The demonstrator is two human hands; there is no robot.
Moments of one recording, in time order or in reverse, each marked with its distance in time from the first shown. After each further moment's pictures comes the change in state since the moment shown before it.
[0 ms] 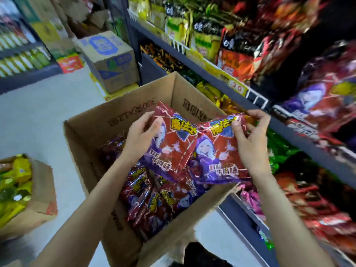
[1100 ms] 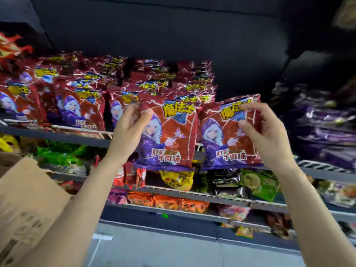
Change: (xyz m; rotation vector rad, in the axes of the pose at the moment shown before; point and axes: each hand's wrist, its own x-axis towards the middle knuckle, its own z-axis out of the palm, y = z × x) left_hand -0.260 0.331 0.434 -0.379 -0.602 0.316; right_hand -0.274 0.015 -0.596 -0.343 0.533 -0.030
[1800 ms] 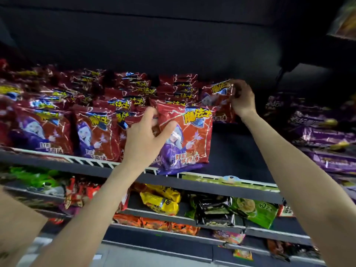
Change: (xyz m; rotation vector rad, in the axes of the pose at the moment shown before) left_hand 0.055 0.009 0.099 0.462 0.012 0.236; right_hand 0.221 0.166 0.003 -0.290 0.115 0.206
